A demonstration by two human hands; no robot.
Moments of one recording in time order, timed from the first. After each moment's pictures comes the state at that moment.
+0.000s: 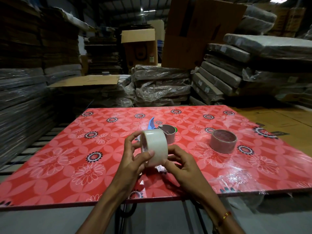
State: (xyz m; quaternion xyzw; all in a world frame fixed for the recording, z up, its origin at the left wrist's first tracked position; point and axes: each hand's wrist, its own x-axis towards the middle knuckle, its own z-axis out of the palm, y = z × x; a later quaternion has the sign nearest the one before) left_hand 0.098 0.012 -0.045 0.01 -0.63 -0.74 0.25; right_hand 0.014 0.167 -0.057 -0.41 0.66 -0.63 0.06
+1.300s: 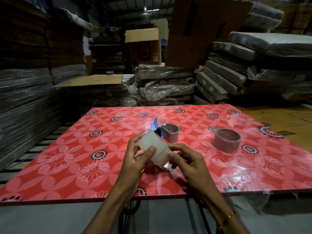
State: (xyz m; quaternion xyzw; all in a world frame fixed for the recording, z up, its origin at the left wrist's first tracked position) left_hand 0.100 0.016 -0.050 0.05 -0.61 -0.74 0.29; right_hand 0.011 0.165 -0.062 -0.38 0.62 -0.69 0.03
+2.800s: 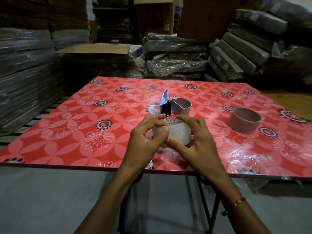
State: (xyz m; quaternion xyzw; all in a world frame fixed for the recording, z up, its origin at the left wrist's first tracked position) left_hand 0.107 0.019 -0.057 0.03 -0.70 -0.63 0.34; right_hand 0.015 0.159 -0.068 -0.39 0.77 -0.49 -0.11
